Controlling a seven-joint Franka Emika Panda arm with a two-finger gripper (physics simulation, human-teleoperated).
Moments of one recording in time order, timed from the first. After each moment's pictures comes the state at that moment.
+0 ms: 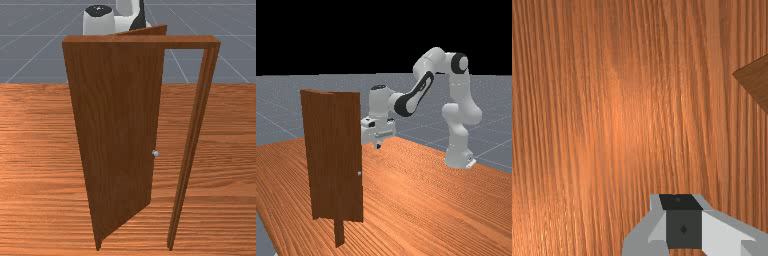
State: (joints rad) arm -0.06 0.22 -0.08 -2.04 -0.03 2.27 -0.86
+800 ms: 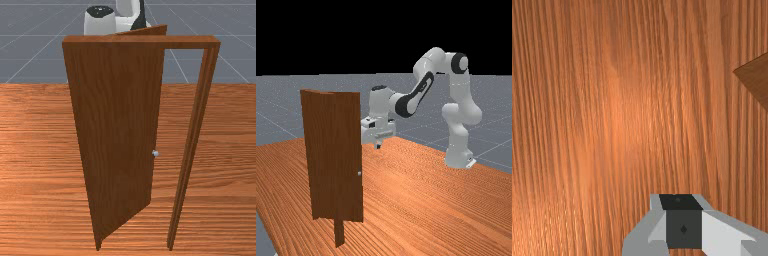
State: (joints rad) arm -0.06 0.22 -0.08 -2.04 -0.05 2.27 -0.84
